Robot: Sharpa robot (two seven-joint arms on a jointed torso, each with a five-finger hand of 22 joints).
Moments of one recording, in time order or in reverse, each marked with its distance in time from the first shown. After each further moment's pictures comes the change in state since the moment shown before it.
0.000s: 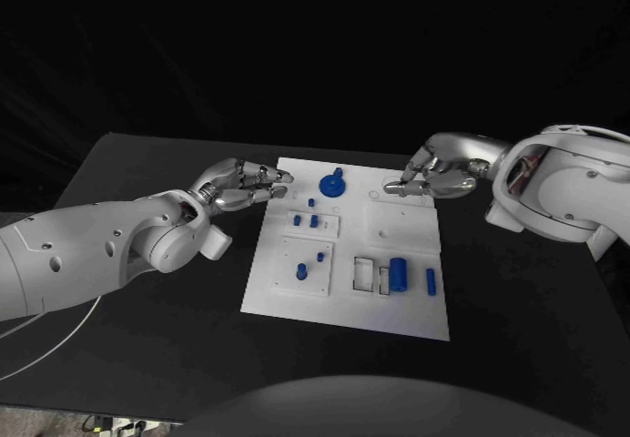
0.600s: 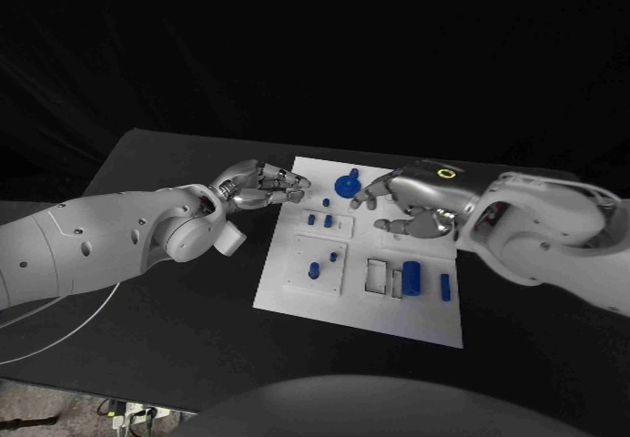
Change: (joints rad) left arm 0.000 0.036 0.000 -0.051 -0.002 0.081 -0.038; left_hand -0.029 -0.011 0.000 0.000 -0.059 -0.004 -0.004 0.000 -0.001 0.000 0.000 0.000 -0.001 0.020 0.013 0.011 0.001 0.000 0.000 0.000 0.000 0.013; right arm -0.114 0.066 0.009 0.068 -0.389 -0.197 0.188; right_hand 0.654 -0.136 0.197 -0.063 0.227 -0.326 0.019 -0.108 -0.070 -0.728 0.147 -0.997 -0.724 -0.206 0.105 -0.179 -0.259 0.063 -0.242 0.102 -0.325 -0.001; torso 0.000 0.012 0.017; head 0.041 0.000
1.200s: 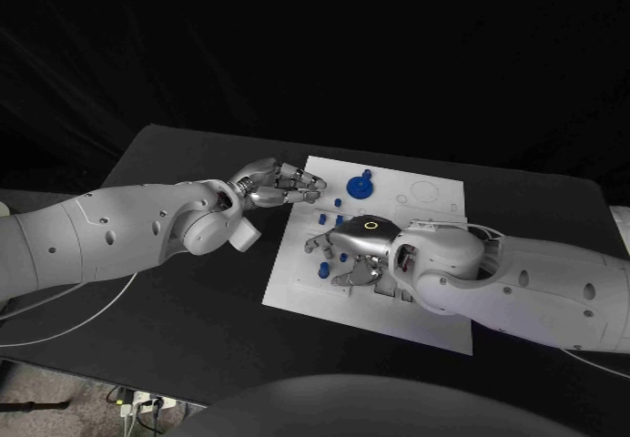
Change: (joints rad) left arm 0.001 0.021 0.000 -0.014 0.000 0.019 -0.016; left_hand -0.011 -0.011 0.000 0.000 -0.012 0.000 0.000 0.000 0.000 0.000 0.000 0.000 0.000 0.010 0.003 0.006 0.000 0.000 -0.007 0.000 -0.004 0.004; right arm -0.173 0.341 -0.005 -0.193 -0.035 0.145 -0.125; right_hand -0.259 -0.022 -0.027 -0.169 -0.157 -0.221 -0.031 -0.095 0.142 -0.138 0.018 0.009 0.190 0.048 0.021 0.019 0.055 -0.016 0.009 0.016 0.013 0.000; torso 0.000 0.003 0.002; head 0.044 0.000
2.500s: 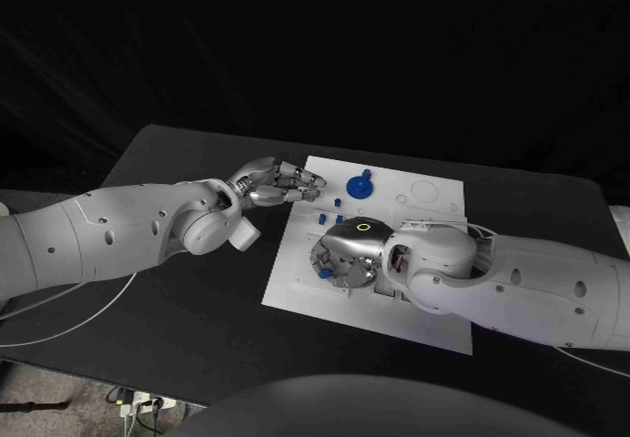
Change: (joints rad) left arm 0.001 -0.001 0.000 0.001 0.000 -0.007 0.008; left_hand 0.000 0.000 0.000 0.000 0.000 0.003 -0.003 0.000 0.000 -0.004 -0.004 0.000 0.000 0.000 0.000 0.000 0.000 0.000 0.000 0.000 0.000 0.001; right arm 0.001 0.028 0.001 -0.011 0.009 0.025 0.029; right_hand 0.060 0.024 0.115 -0.028 0.331 0.359 0.083 0.216 0.264 0.297 -0.080 0.069 -0.027 0.069 -0.057 0.041 0.073 -0.015 0.081 -0.052 0.126 0.001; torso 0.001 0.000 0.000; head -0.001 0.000
